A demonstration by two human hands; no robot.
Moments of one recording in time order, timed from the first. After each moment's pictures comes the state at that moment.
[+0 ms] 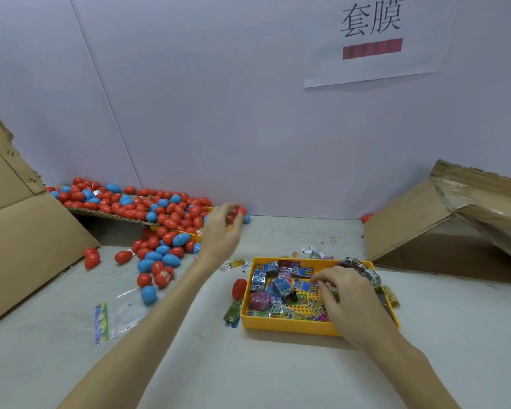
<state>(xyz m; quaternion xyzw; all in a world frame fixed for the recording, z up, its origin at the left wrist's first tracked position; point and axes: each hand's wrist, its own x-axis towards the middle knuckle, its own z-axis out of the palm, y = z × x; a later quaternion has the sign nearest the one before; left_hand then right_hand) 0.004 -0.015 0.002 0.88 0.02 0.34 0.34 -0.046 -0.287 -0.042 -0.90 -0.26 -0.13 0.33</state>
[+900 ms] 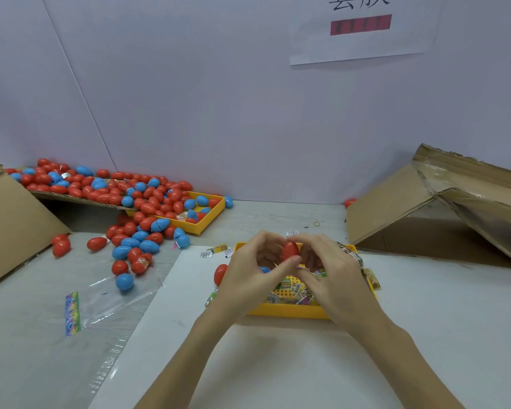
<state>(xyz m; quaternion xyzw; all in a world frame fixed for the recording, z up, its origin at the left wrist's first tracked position) -0.081 -0.115 -0.019 0.81 -0.10 0.17 0.56 -0.050 -0.286 -0.033 -0.80 -0.36 -0.24 0.42</state>
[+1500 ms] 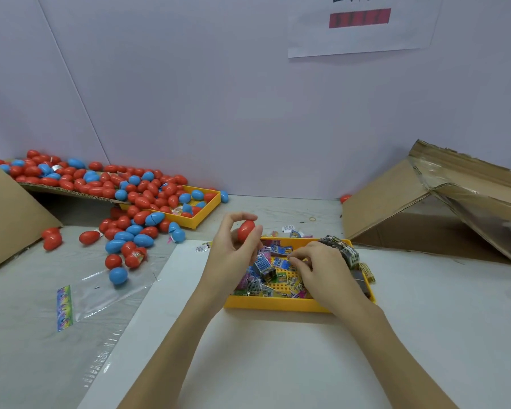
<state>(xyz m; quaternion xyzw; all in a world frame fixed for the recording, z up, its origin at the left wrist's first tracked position) -0.071 -0.098 -0.018 0.73 0.00 0.17 0.66 -0.024 -0.276 -0.047 -0.93 -0.21 -0.09 0.29</state>
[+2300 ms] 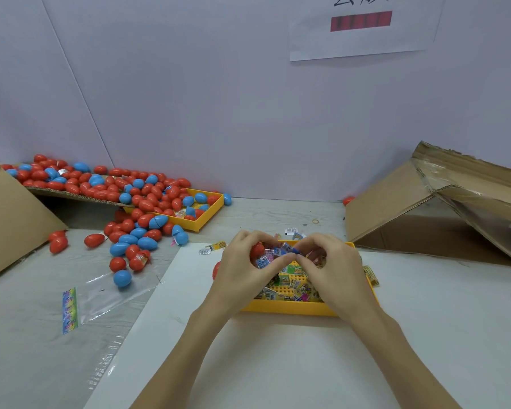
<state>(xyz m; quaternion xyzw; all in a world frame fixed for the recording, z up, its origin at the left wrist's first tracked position) -0.076 -0.106 -0.026 0.88 -0.04 0.20 0.44 -0.047 -0.280 -0.025 -0.86 -0.21 -0.18 0.44</state>
